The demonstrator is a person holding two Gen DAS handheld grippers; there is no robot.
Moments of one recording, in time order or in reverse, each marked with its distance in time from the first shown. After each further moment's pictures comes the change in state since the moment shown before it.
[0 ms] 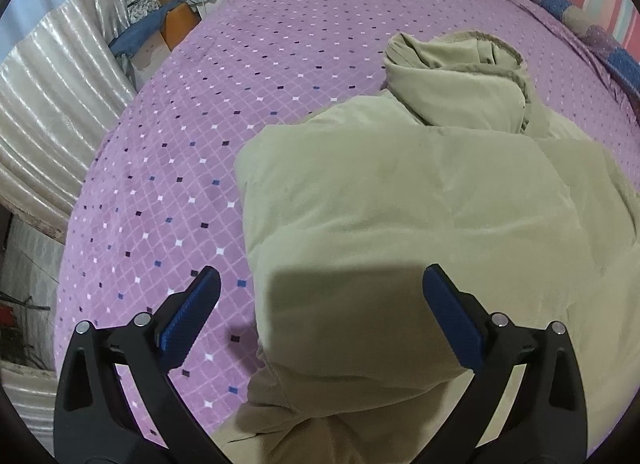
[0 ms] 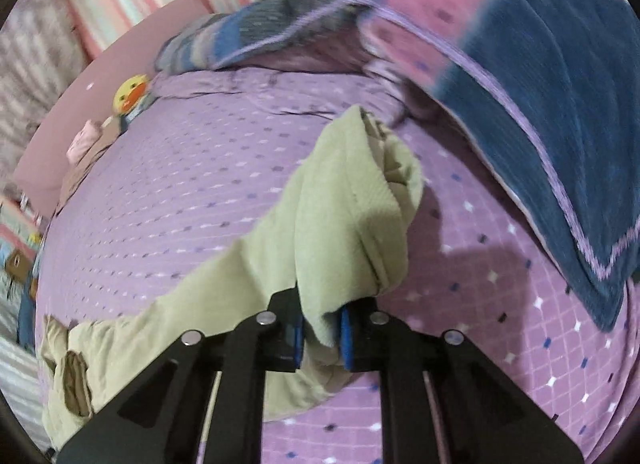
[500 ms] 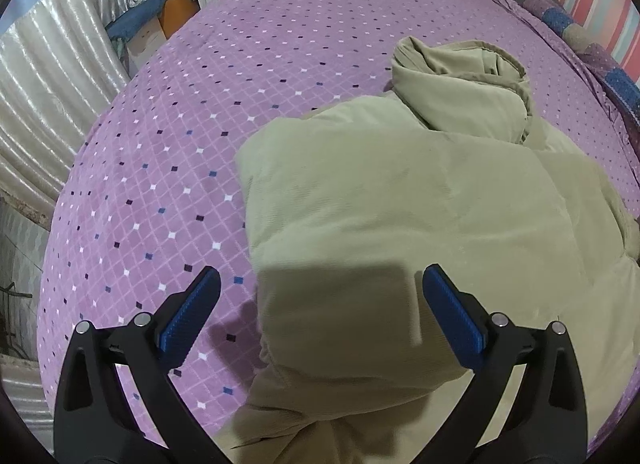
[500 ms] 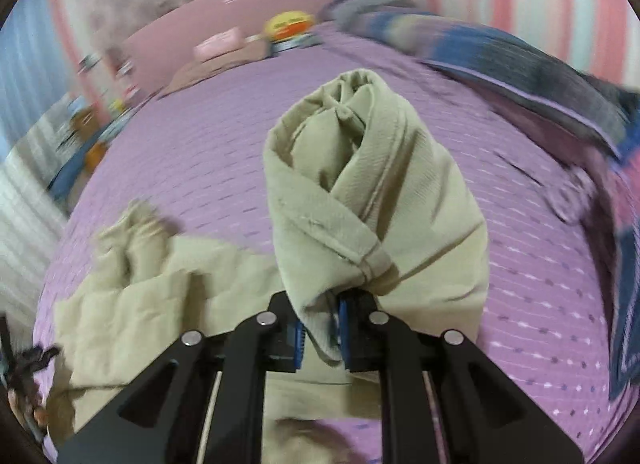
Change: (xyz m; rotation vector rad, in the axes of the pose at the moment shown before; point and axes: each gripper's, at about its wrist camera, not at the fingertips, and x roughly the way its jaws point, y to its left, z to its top) left arm 0.002 0.018 -0.002 -0.044 0.009 -0.053; right arm -0.065 0.254 -0.060 -0.514 0.076 0.243
